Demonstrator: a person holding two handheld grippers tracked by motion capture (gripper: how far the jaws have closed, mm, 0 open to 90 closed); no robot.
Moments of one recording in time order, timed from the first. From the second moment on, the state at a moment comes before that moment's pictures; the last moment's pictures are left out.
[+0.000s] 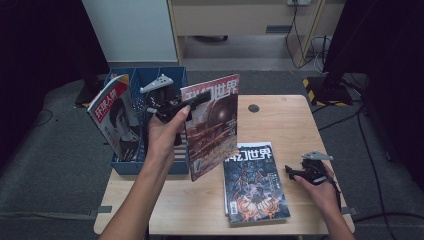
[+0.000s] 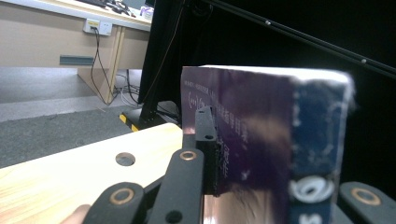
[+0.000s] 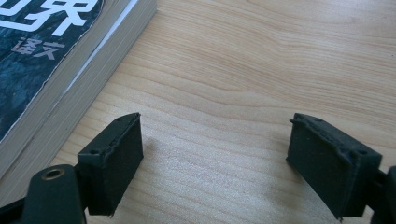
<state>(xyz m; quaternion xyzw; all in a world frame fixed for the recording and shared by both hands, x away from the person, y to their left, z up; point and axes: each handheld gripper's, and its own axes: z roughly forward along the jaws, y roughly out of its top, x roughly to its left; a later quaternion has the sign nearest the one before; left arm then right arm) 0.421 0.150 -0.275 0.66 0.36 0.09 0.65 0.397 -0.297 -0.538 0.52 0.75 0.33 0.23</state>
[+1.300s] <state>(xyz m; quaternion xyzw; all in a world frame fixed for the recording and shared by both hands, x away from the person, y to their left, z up) 0.414 0.184 -0.265 0.65 0.37 0.12 0.65 0.397 -0.297 -0.538 0.53 0.75 0.33 0.23</state>
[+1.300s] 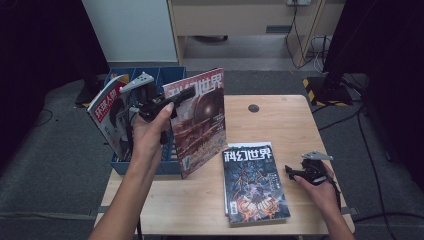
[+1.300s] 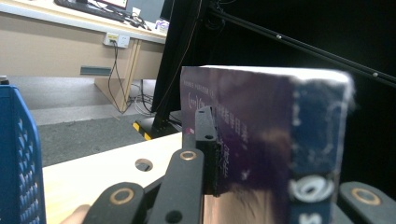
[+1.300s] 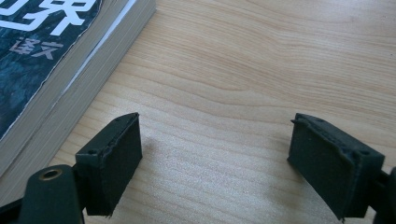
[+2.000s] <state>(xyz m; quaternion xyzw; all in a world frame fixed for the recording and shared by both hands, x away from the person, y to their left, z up) 0.409 0.202 -0.264 0.64 0.38 0.13 0.65 0.397 -0.297 -0.538 0.53 0.75 0.33 0.23</state>
